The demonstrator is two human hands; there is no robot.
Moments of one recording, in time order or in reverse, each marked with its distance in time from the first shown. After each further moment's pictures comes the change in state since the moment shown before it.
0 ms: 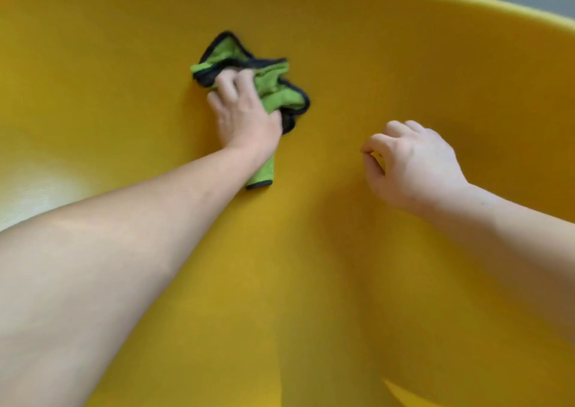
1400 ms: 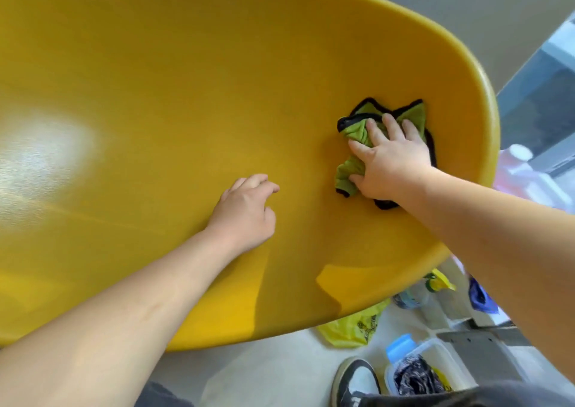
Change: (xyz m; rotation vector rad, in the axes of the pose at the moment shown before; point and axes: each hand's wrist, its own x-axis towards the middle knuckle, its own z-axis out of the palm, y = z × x) left_hand -0.227 -0.011 -0.070 -0.120 -0.655 0.264; right_hand -0.096 0.003 -0.077 -0.581 -0.706 0.172
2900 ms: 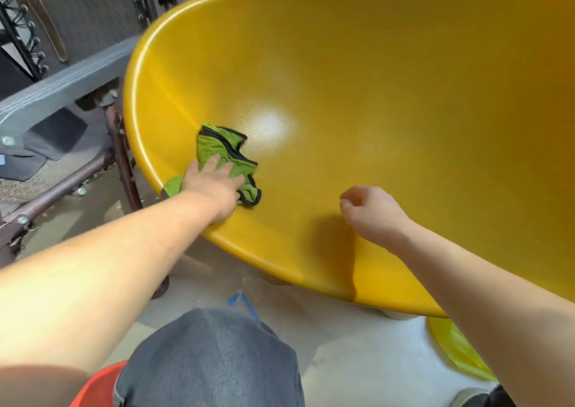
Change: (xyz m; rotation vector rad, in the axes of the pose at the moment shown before) left_hand -0.132 -0.172 -0.178 0.903 -0.412 -0.517; right_hand -0.090 -0.228 -0.077 1.282 -0.087 -0.250
